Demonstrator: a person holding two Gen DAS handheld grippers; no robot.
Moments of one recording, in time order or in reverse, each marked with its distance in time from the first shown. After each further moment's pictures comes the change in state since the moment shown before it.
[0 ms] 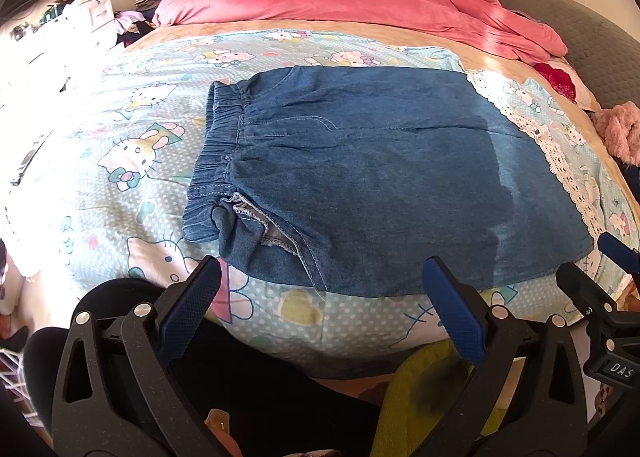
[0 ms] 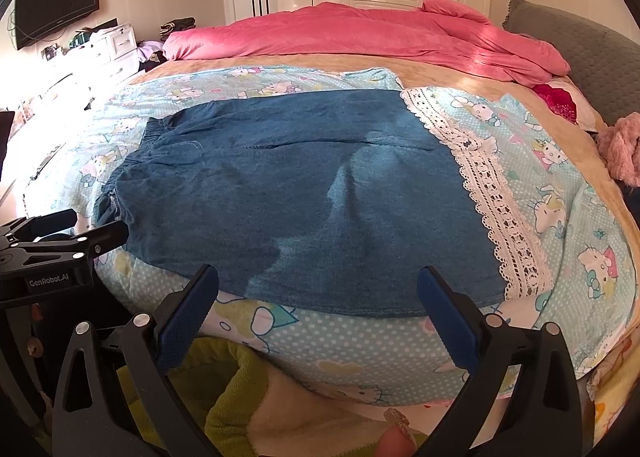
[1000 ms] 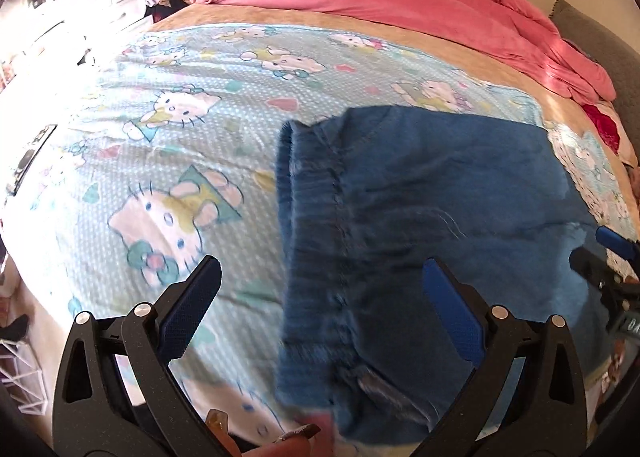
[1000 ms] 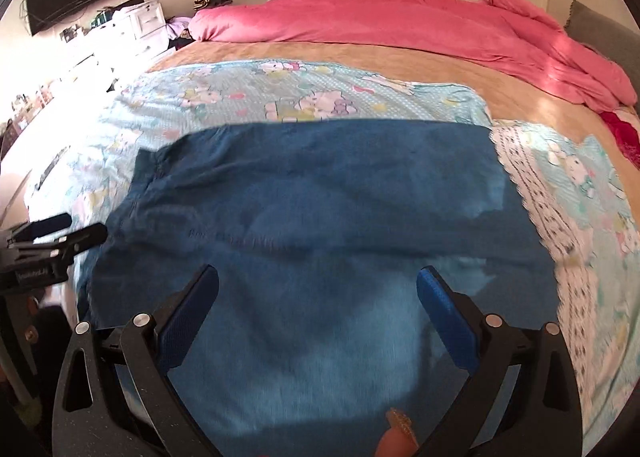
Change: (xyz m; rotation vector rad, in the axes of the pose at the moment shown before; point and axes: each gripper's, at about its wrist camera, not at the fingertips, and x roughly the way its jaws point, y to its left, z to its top) left arm 0.067 0.087 0.094 -0.126 0.043 0.061; right arm 0.126 0.023 0.129 -0.087 0.094 0.141
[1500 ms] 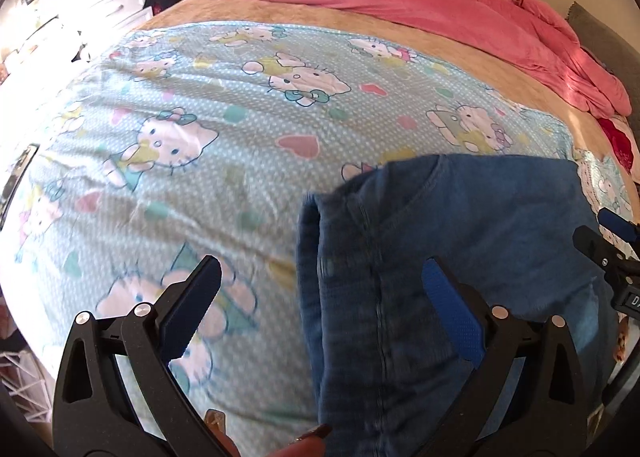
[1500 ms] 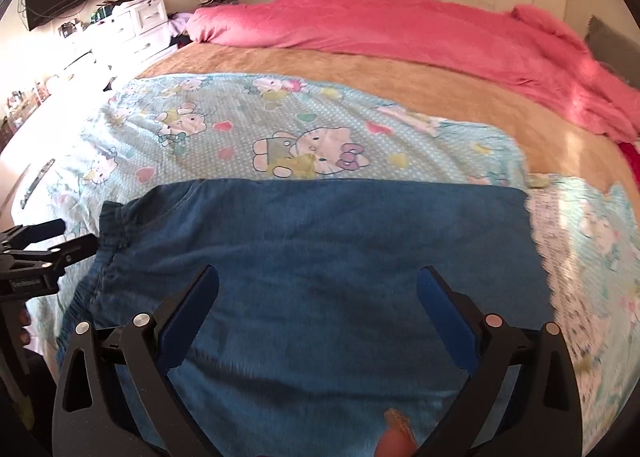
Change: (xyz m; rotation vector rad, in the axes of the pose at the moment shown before) left arm 0.051 0.024 0.068 -0.022 0.045 0.007; right arm 0.063 -0.006 0.080 -0.051 0.023 0.029
